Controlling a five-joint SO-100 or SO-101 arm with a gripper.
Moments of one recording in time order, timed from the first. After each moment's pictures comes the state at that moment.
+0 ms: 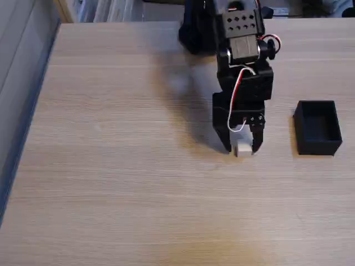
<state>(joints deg) -7.1 90.9 113.7 44.7 -77.6</state>
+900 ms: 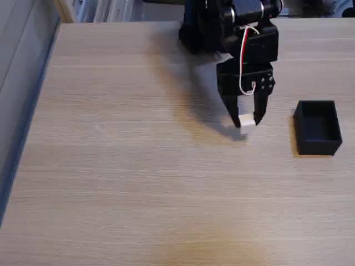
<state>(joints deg) -12.0 116.3 127.5 49.0 -83.4</state>
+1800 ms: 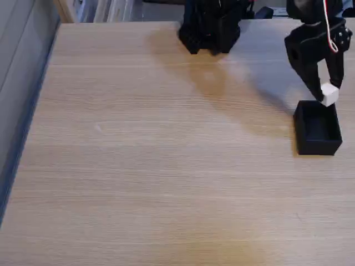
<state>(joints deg) -37.4 112.8 112.1 52.0 -78.5</state>
